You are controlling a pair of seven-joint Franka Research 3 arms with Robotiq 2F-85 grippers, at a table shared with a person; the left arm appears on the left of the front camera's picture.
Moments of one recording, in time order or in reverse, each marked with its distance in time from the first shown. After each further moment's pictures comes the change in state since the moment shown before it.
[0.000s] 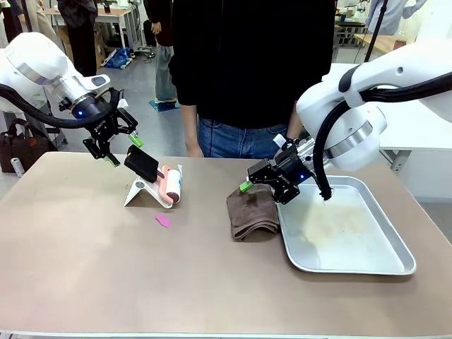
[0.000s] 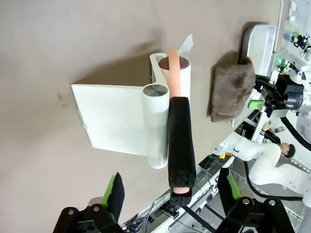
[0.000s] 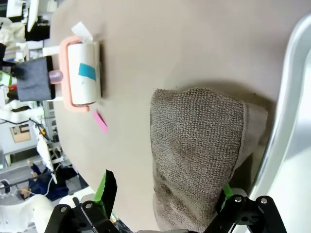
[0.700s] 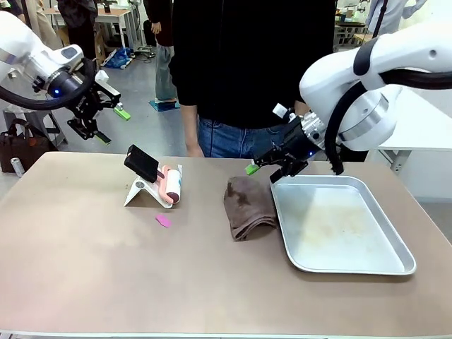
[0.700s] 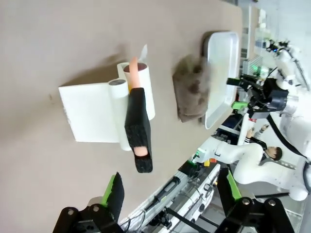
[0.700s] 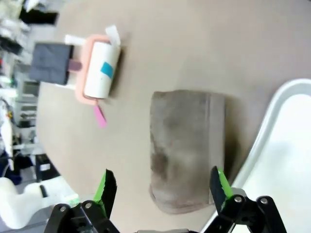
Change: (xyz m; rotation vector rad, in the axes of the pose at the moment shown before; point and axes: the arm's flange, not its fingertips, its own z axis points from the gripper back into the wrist) left arm -0.039 -0.018 0.054 -0.111 -0.126 -0.082; right arm -0.002 0.058 0.055 -0.168 -0.081 0.291
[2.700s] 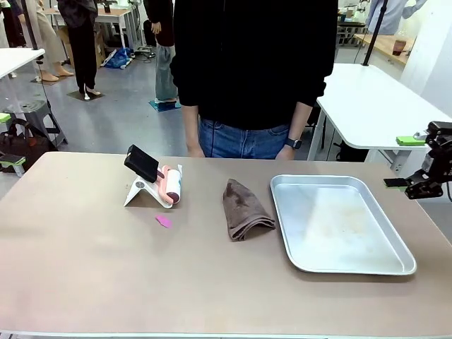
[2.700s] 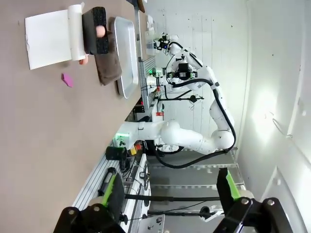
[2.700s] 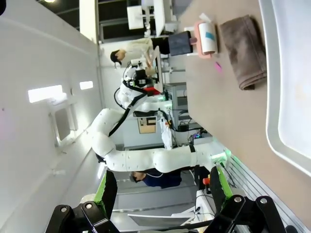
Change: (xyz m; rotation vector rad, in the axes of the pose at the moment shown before) left arm -0.193 0.135 0.077 -0.594 -0.116 -0.089; right arm -0.178 -0.151 0.200 0.821 -0.086 -0.475
